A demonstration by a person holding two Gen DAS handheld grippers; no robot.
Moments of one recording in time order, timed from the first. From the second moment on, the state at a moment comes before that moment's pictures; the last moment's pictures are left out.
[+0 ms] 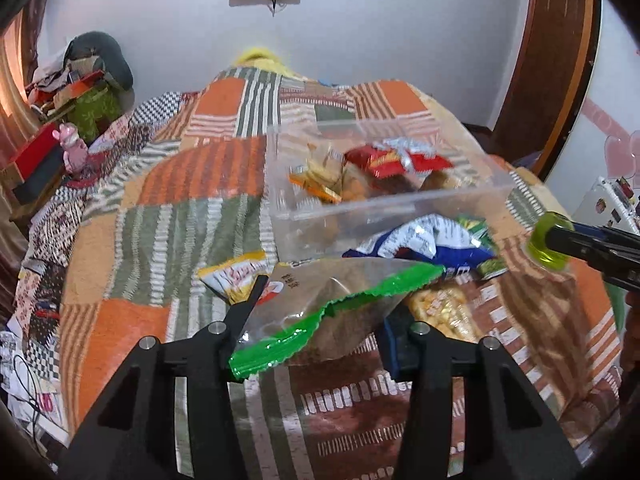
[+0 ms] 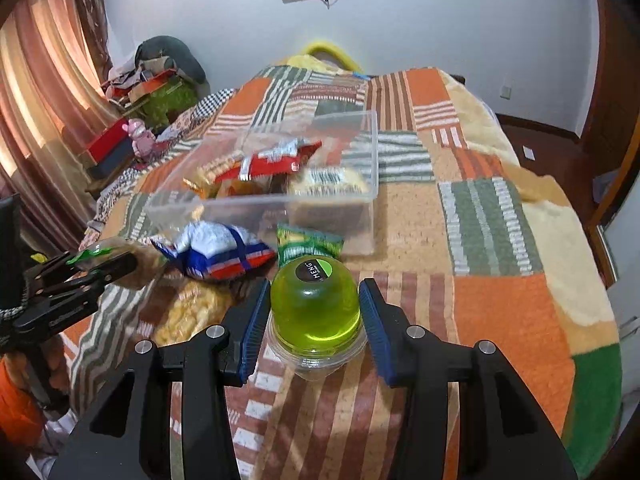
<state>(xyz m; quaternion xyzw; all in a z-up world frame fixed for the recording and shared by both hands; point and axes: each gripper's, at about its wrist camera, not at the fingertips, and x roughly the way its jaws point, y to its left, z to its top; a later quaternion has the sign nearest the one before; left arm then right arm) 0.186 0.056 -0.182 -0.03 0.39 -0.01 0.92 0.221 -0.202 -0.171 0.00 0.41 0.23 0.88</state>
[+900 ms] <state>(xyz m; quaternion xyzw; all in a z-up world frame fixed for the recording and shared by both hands) 0.299 0.044 -0.120 -0.04 0.33 -0.01 0.94 0.324 -0.154 -0.146 -0.01 0.36 0.23 0.90</state>
